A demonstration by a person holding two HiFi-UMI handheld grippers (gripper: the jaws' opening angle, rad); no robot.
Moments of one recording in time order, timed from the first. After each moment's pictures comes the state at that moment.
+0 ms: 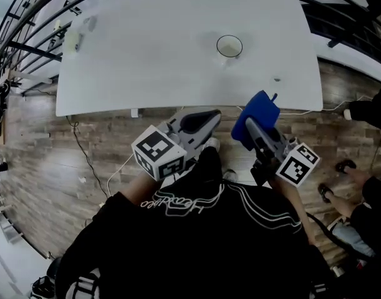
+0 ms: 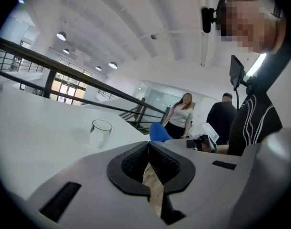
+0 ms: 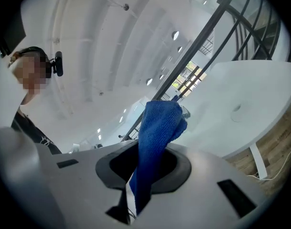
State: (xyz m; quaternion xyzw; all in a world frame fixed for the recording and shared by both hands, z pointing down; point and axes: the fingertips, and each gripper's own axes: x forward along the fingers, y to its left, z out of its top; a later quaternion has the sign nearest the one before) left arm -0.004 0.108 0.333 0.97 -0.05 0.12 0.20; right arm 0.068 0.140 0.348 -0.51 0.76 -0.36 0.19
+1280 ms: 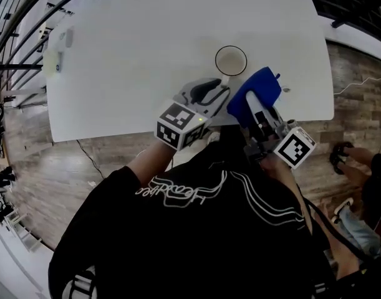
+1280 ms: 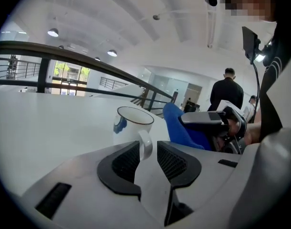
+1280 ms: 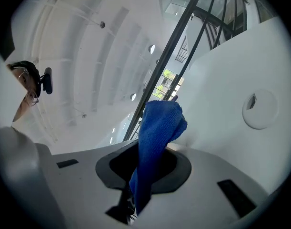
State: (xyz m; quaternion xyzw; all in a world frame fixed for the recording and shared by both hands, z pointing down) left arm 0.075 -0.029 0.442 0.96 -0.06 0.21 0.17; right arm 0.126 0.011 0.399 -0.56 0.67 -0.40 0.29
